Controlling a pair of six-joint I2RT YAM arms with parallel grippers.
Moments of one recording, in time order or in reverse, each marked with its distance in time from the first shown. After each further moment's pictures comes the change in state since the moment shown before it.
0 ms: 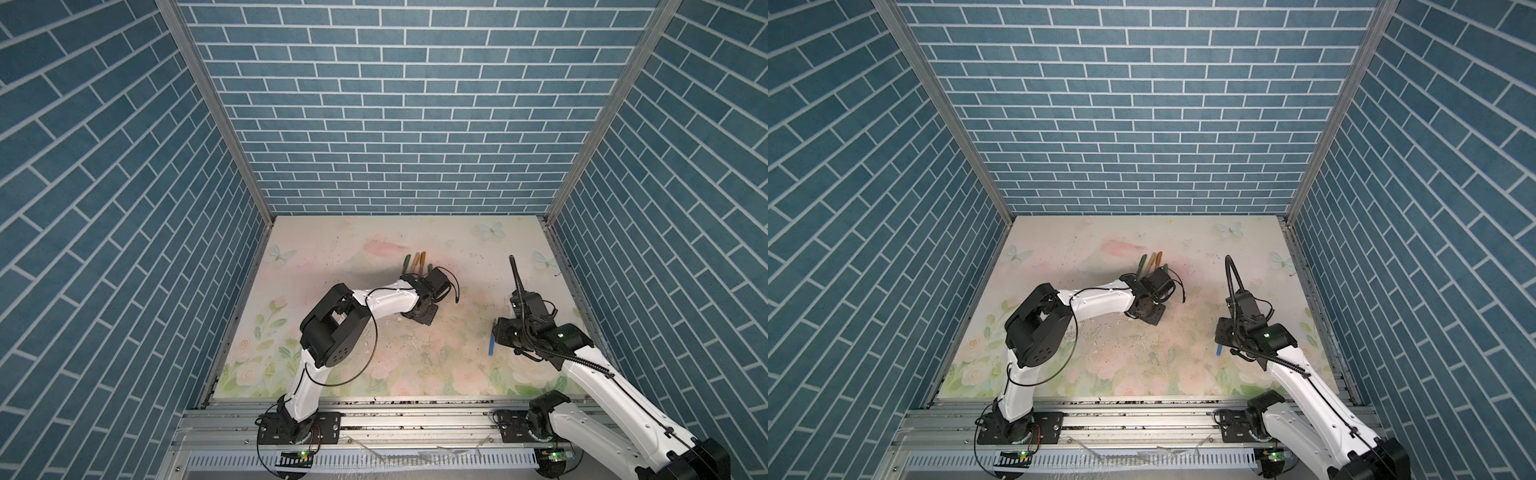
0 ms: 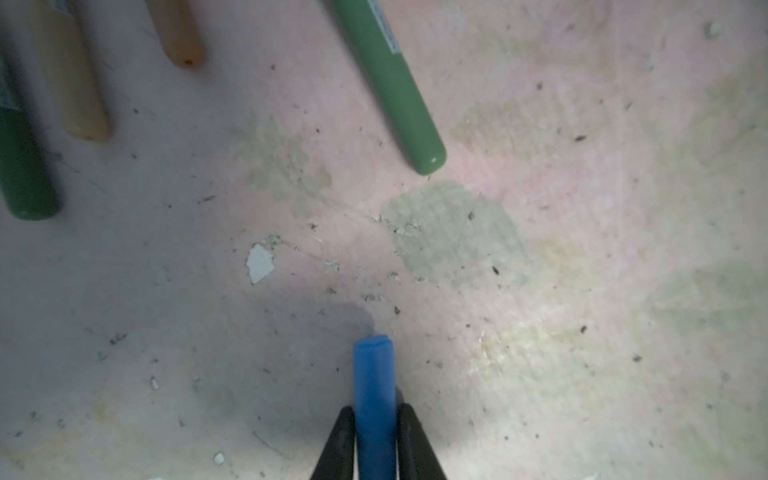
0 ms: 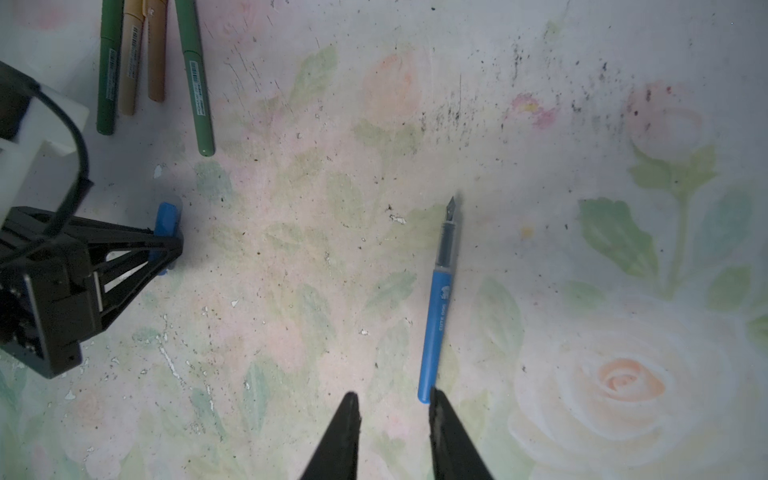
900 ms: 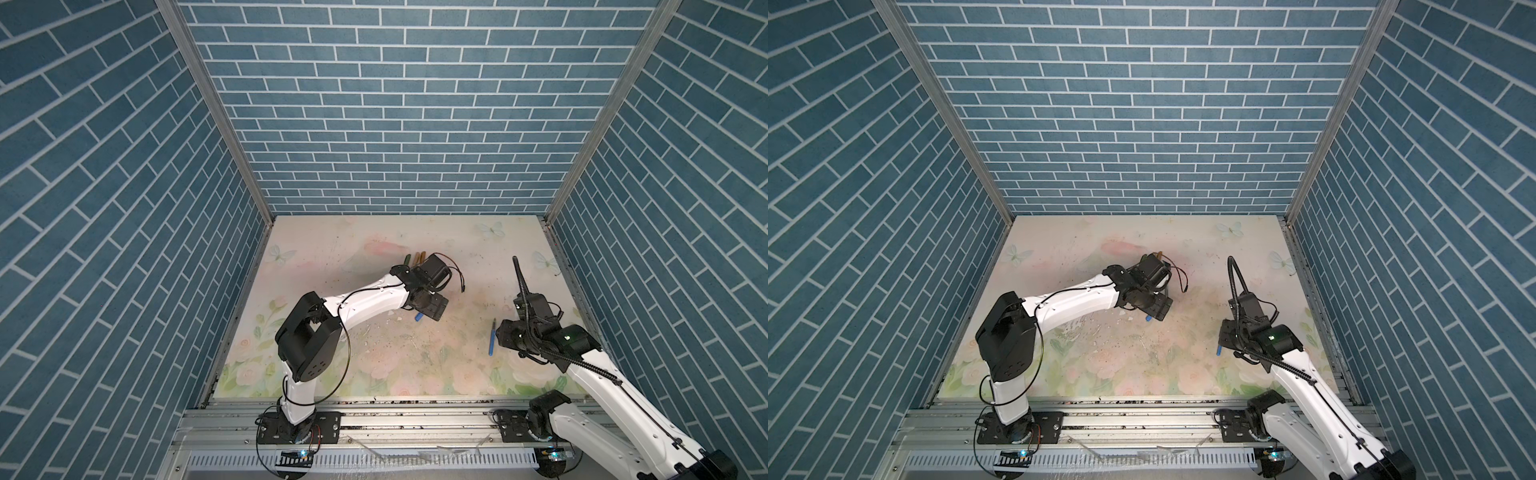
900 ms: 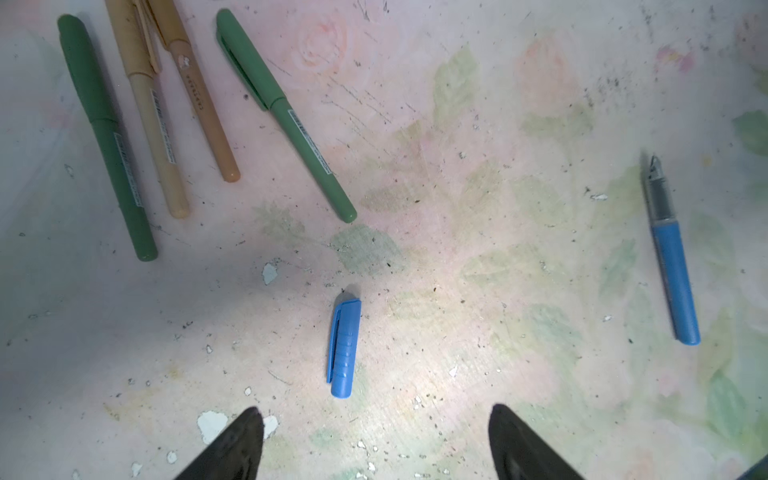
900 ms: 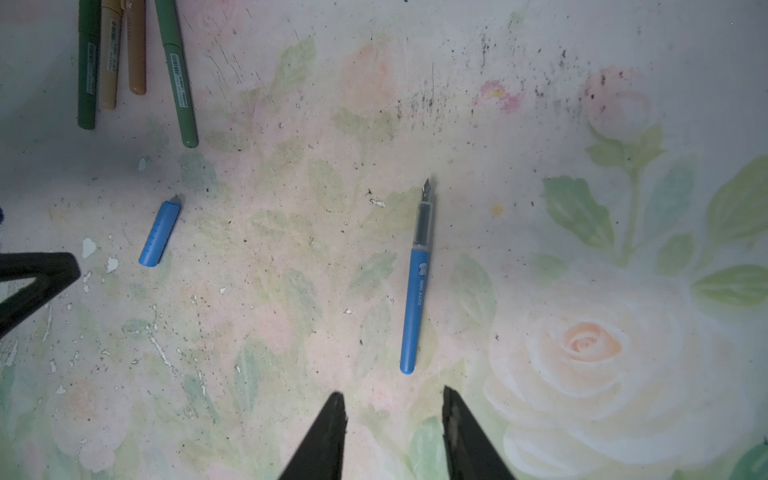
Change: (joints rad) left arm -0.005 -0.194 0.027 -0.050 0.076 0.061; right arm 0.000 -0.036 0.034 -0.101 0.026 0.018
